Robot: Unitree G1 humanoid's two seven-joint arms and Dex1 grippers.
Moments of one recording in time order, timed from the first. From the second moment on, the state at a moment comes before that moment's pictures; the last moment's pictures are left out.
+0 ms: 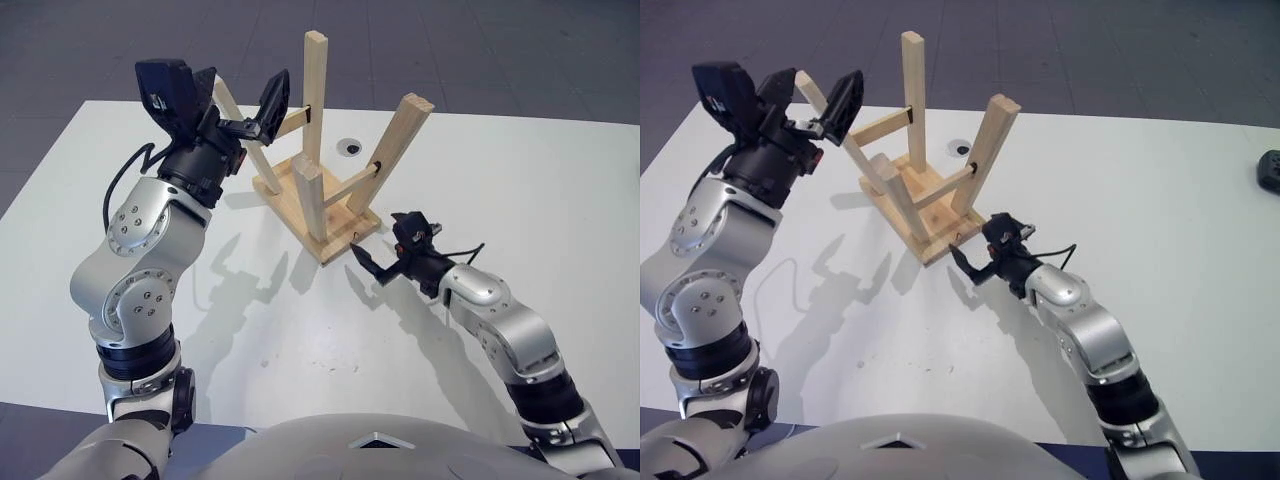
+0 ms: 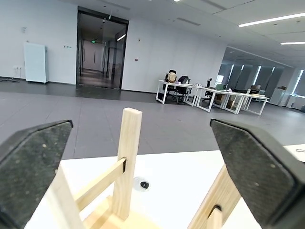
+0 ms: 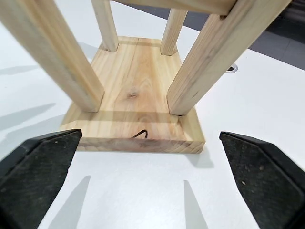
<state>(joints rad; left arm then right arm) -0.41 0.31 0.12 -0.64 -0.76 0.75 0.12 -0.01 -0.46 0.25 -0.50 0.34 0.67 0.24</state>
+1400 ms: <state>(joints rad) -0.75 0.08 0.25 -0.49 -1.11 0.66 0.12 0.02 -0.37 0.03 -0.62 0.57 0.63 0.45</state>
